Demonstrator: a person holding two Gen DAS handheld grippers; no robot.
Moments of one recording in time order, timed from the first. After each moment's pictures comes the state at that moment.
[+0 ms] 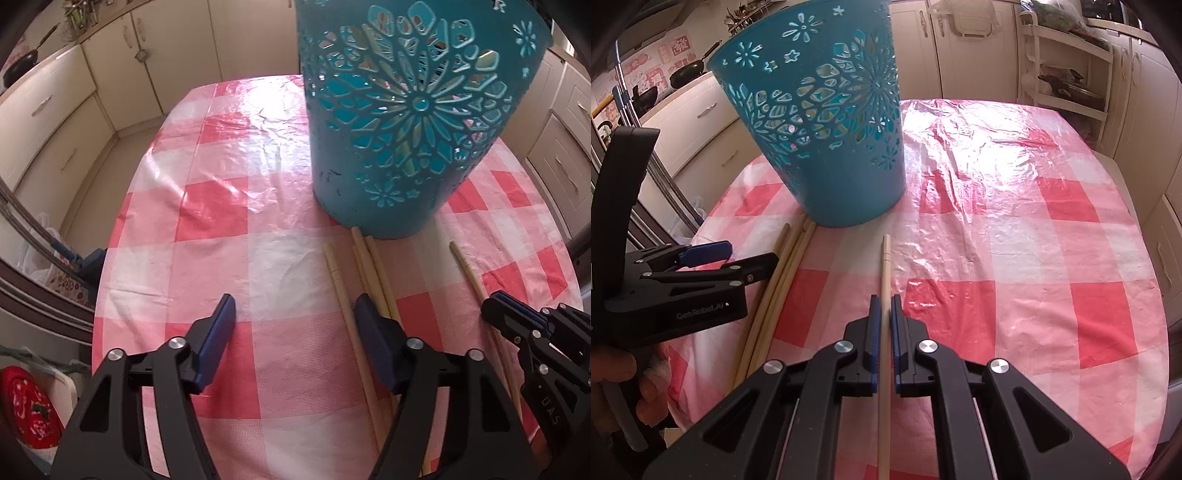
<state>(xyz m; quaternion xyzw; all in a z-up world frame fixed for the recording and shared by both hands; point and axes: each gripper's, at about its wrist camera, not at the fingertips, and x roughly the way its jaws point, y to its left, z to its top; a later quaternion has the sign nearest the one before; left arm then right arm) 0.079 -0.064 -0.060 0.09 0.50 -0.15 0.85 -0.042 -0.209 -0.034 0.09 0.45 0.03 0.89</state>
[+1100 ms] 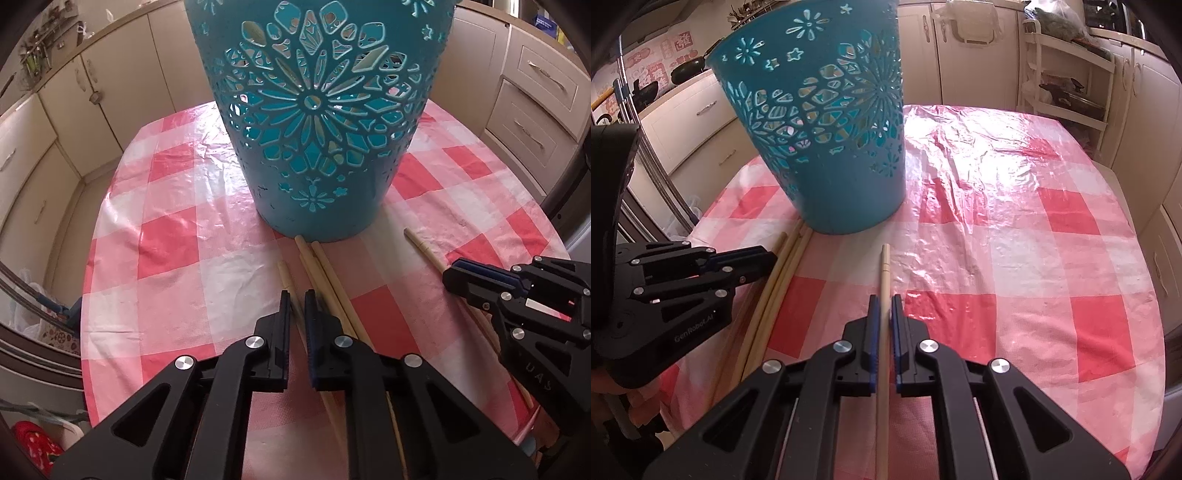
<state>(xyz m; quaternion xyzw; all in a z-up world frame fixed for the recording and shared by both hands) 0.066 -0.088 -0.058 0.15 0.46 -0.22 0.85 -0.035 -0.205 -0.035 0.08 0.44 0.02 0.89</state>
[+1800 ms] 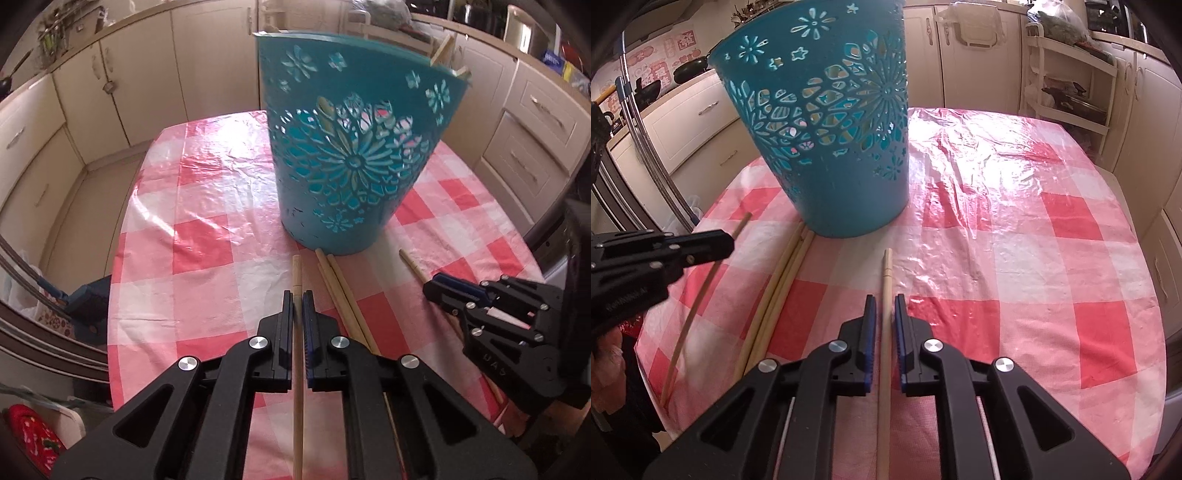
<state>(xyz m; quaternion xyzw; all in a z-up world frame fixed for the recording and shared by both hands) 0.059 -0.049 -0.017 0.08 0.46 -0.23 0.86 -0.033 -0.202 -0.035 0.07 0.44 0.02 0.90</state>
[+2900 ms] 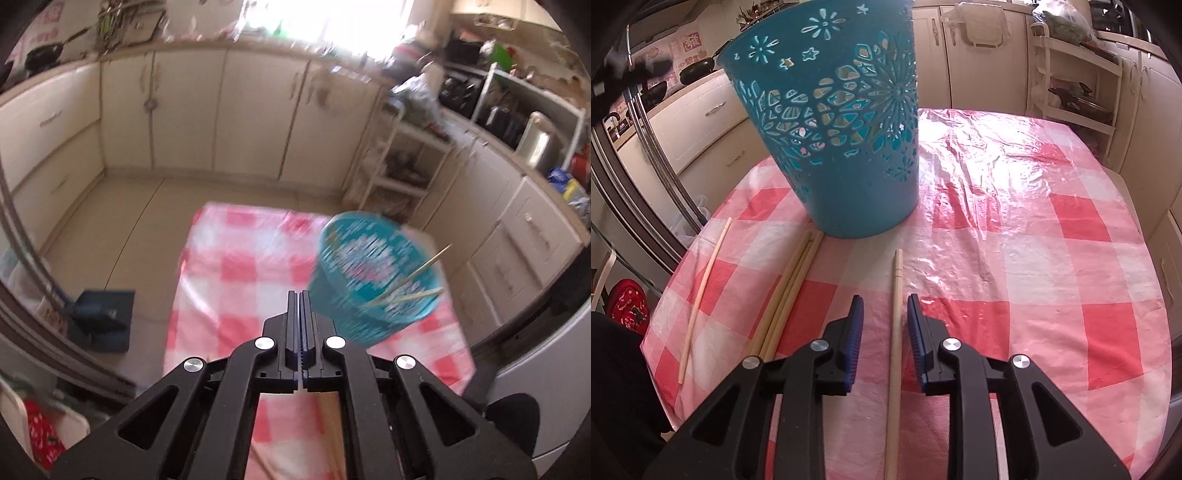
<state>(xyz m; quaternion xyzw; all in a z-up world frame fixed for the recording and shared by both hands) 0.096 -0.002 0.084 -0.04 0.42 -0.18 0.89 -0.033 -0.201 -0.035 0.08 0.43 0.04 0.90</state>
